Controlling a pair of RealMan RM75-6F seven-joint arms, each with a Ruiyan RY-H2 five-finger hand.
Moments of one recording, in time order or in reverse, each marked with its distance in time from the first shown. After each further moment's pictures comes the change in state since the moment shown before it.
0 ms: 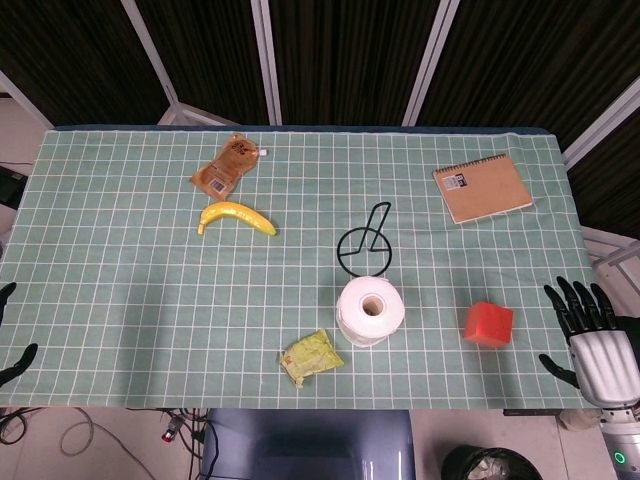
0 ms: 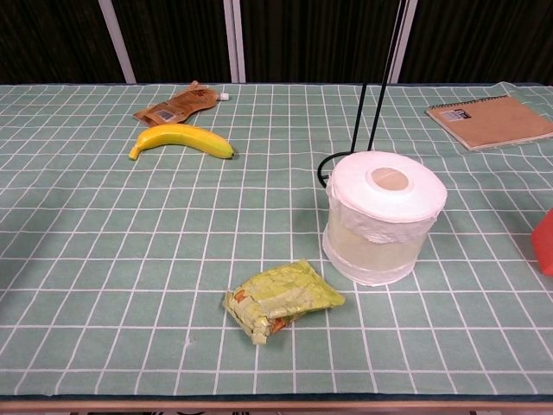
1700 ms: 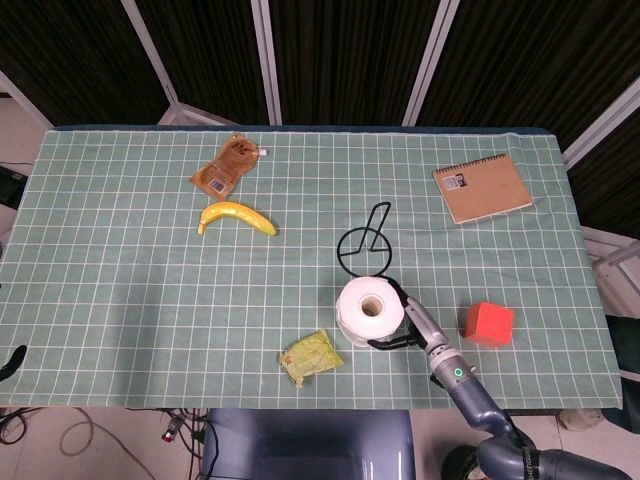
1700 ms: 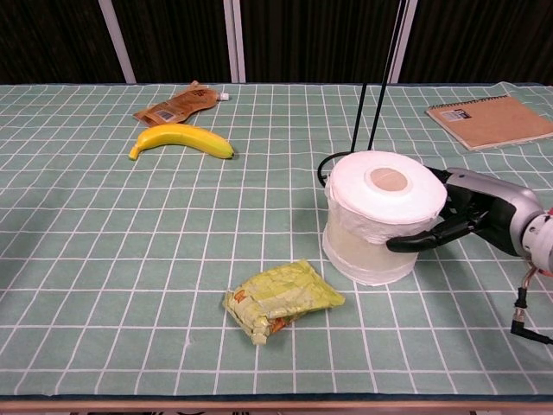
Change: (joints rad) left arm 0.017 0.037 -0.002 -0.029 -0.026 0.006 -0.037; right arm 0.382 -0.403 0.140 -0.056 0.354 -0.742 0.636
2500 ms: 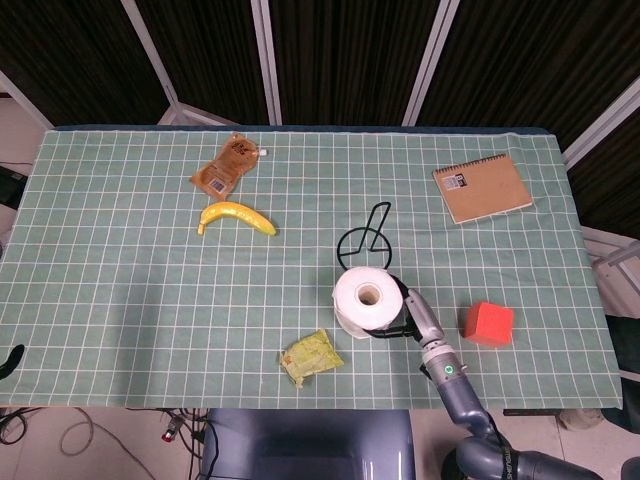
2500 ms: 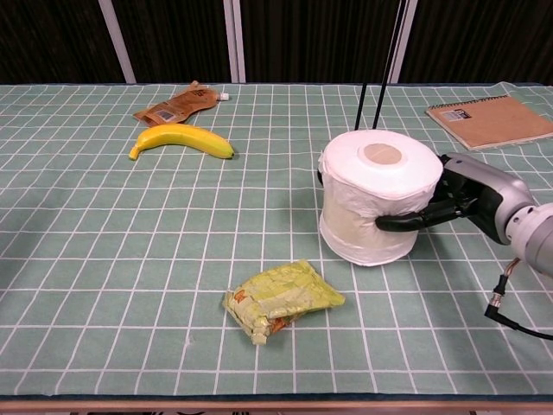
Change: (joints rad) left arm 0.001 0.001 -0.003 0.004 -0.002 0.002 -0.008; right arm -0.031 -0.131 0.064 0.049 0.083 0.098 -0.157
